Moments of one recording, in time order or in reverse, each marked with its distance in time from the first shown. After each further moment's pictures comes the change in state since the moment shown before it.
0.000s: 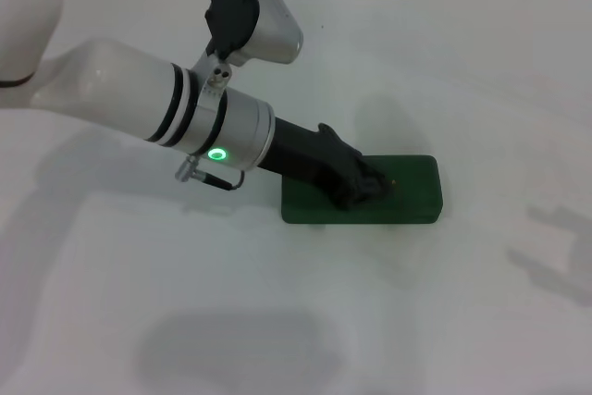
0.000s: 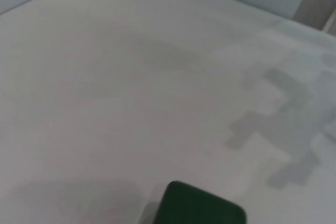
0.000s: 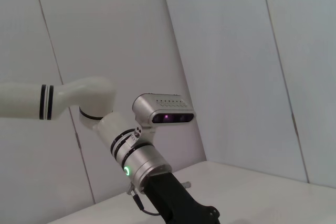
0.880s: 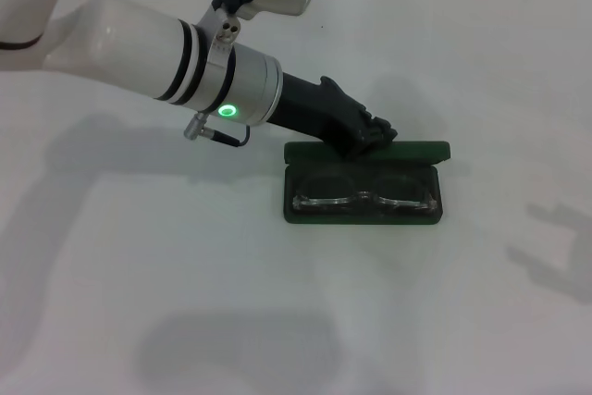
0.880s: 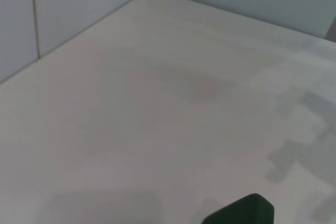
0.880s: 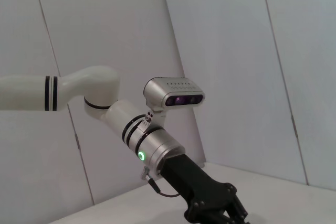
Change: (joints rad) left arm -0.072 0.000 -0.079 -0.022 0.052 -0.060 -0.007; right arm 0.004 -0.002 0.005 0.000 0.000 0.000 0.001
